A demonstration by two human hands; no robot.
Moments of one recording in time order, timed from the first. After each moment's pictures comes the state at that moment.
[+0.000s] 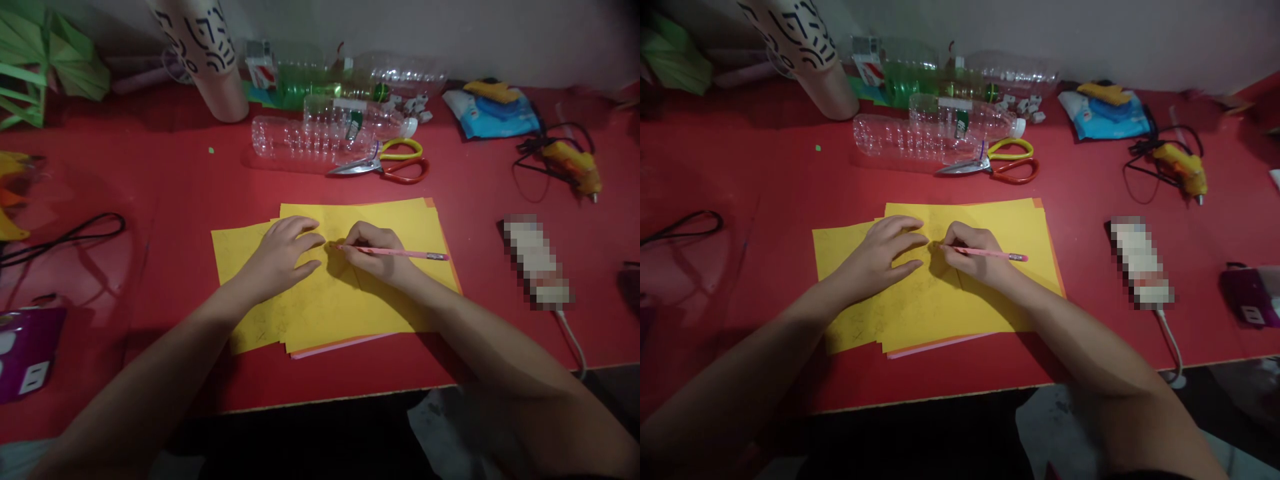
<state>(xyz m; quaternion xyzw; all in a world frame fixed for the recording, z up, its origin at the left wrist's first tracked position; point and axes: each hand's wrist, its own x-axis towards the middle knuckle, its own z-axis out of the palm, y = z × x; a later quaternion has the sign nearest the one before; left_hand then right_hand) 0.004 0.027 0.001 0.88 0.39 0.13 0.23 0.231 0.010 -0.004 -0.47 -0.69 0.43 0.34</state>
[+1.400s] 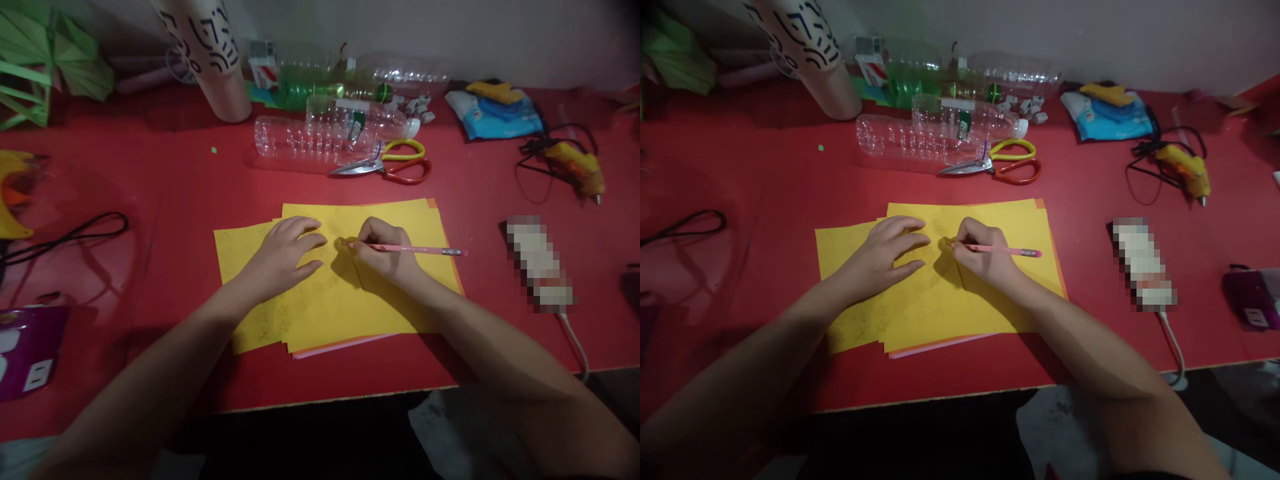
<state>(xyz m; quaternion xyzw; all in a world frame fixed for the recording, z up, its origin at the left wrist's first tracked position) 0.003 0.026 0.002 0.88 0.39 0.13 0.24 0.230 0.009 -0.002 -0.52 -0.64 0.41 0.39</state>
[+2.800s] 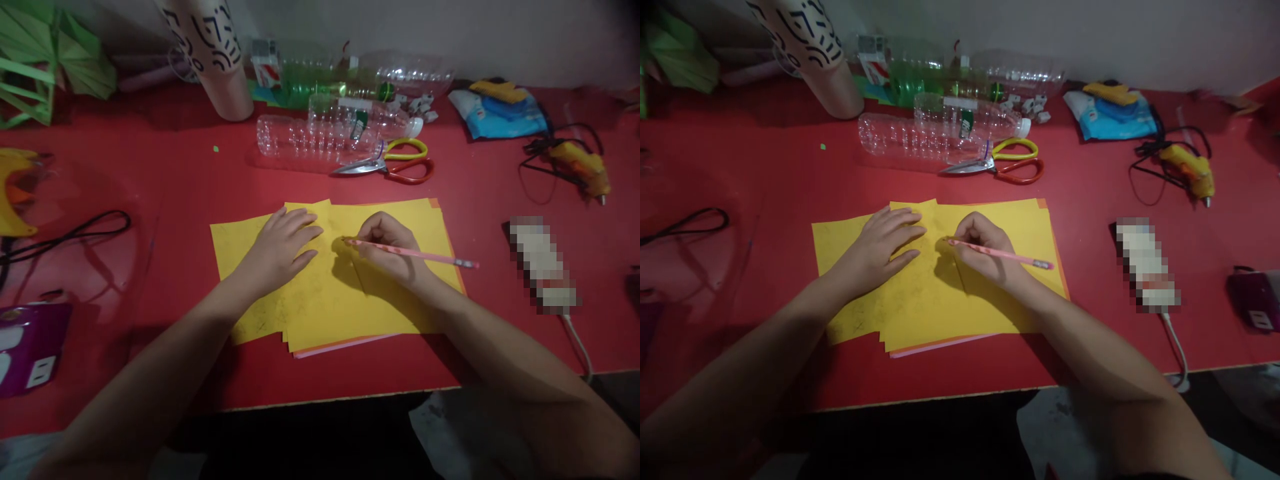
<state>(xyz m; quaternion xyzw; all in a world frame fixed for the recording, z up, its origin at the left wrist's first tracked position) -0.002 0.032 -0.002 0.88 0.40 0.14 0.19 0.236 0.006 0.003 -0.48 -0.61 0.48 0.40</state>
